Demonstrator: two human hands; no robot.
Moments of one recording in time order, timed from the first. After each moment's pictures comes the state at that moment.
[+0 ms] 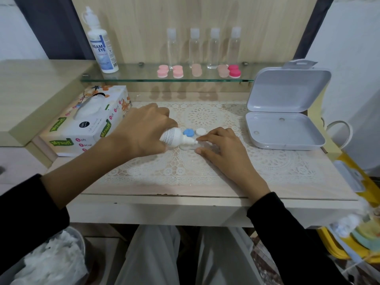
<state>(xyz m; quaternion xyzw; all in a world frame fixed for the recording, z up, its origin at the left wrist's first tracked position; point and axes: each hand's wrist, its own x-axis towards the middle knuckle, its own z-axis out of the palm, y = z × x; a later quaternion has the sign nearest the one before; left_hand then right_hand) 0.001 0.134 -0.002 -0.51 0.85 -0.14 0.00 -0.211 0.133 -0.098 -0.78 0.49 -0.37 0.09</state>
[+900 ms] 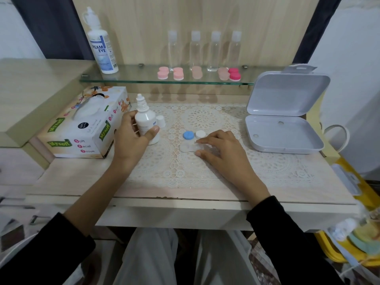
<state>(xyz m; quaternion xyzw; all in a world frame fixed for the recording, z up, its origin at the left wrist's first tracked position) 0.021 0.123 -0.074 -0.59 0.55 0.24 -0.54 -0.210 0.135 -0.097 -0.78 0.49 -0.37 0.11</state>
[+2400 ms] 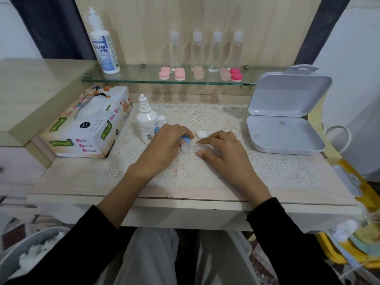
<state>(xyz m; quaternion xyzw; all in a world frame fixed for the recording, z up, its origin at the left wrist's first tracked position) -0.019 0.114 -0.077 -0.49 0.82 0.08 -0.30 -0.210 0.136 -0.095 -0.78 0.50 -0.36 0.10</state>
